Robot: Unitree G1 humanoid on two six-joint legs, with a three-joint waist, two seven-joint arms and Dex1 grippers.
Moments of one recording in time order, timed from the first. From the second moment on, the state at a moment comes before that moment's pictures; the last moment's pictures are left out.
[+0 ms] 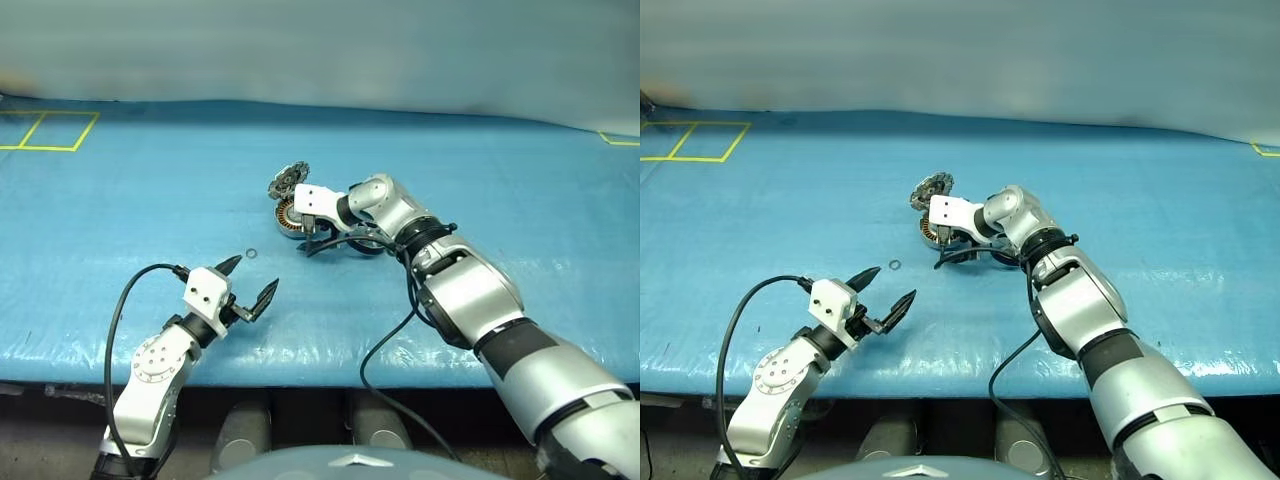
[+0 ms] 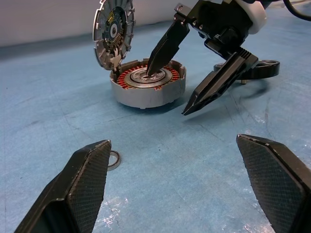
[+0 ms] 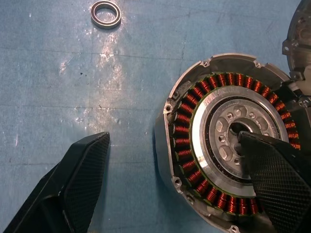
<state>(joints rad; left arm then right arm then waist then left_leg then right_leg) 0.19 0.33 -0.05 -0.31 -0.20 0.13 -0.48 -1.19 -0.13 0.41 1.26 -0.28 -0.13 1.01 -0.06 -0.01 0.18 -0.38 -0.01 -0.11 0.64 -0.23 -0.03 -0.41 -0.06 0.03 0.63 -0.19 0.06</state>
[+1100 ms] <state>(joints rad) 0.15 0.34 -0.04 -0.32 -0.20 0.12 -0.48 -0.61 -0.22 0.30 0.30 -0.13 0.31 1.01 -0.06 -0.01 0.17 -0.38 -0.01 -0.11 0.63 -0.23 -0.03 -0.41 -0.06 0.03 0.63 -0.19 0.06</state>
